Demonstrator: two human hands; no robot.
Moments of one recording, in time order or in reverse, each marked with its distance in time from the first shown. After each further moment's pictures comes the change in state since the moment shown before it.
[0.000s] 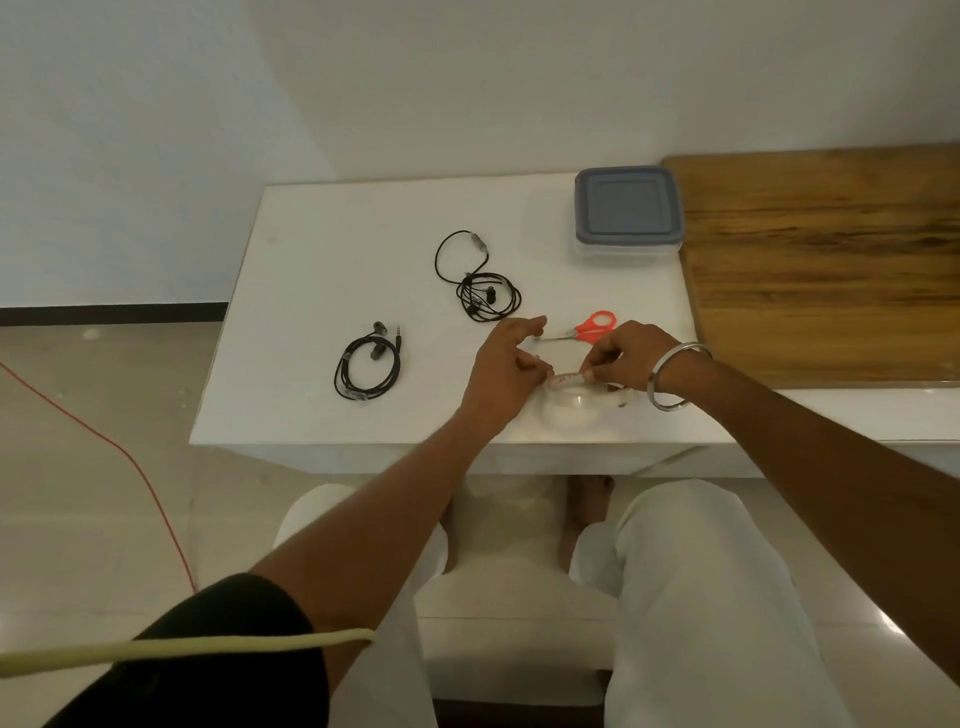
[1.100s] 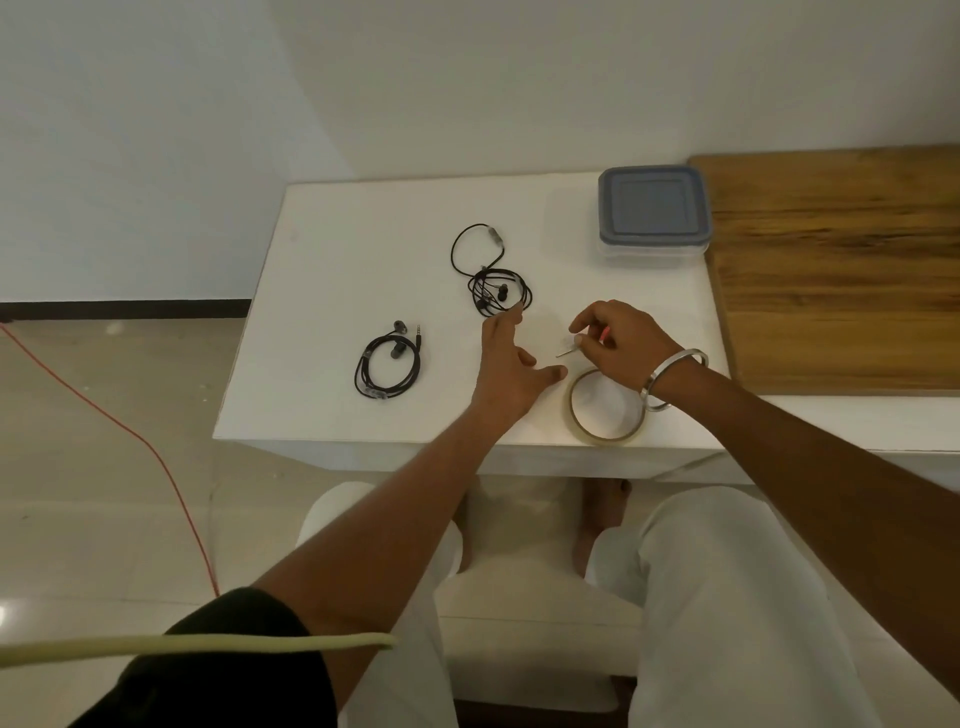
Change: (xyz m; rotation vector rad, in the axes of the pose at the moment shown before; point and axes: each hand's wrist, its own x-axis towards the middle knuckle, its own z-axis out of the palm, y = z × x) left_hand 0.004 -0.008 -0.010 0.012 0.109 -0.108; right_hand 0.016 -0.020 0.017 0.132 0.310 -0.221
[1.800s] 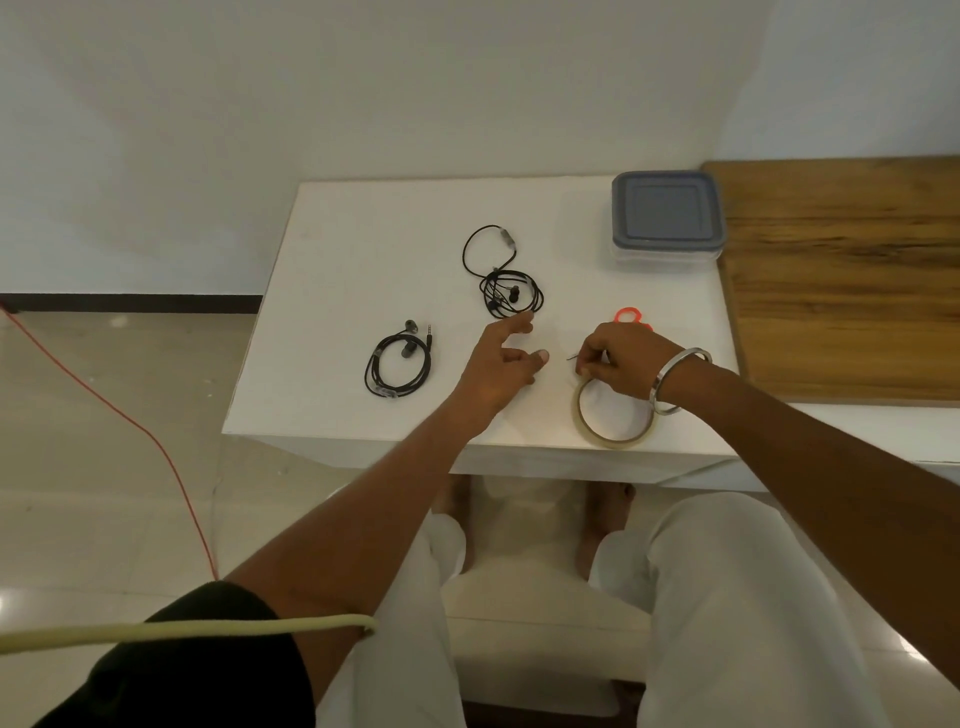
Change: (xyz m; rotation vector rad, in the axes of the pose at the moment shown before) left_hand -0.002 -0.001 -0.030 -0.266 -0.139 -0.096; right_hand 0.003 -0.012 -0.002 -0.234 -0.288 -0.010
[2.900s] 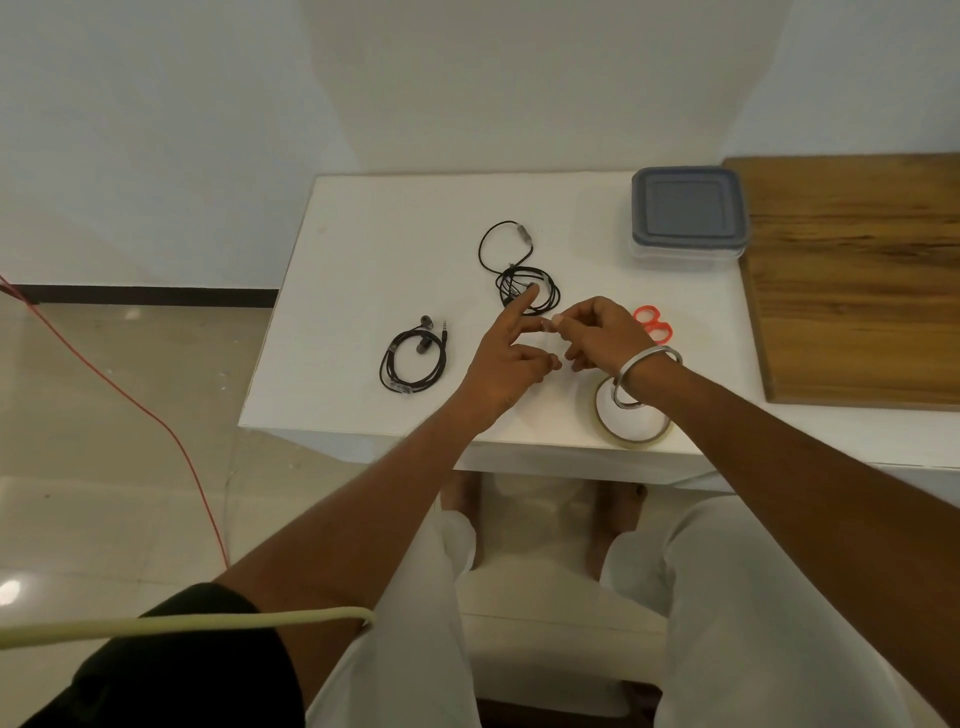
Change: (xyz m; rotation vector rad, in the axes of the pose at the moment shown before) left_hand -0.006 0.004 -0.012 -0.022 -0.061 0.114; right_hand 0.022 -0.041 0.016 0.803 0.213 0.284
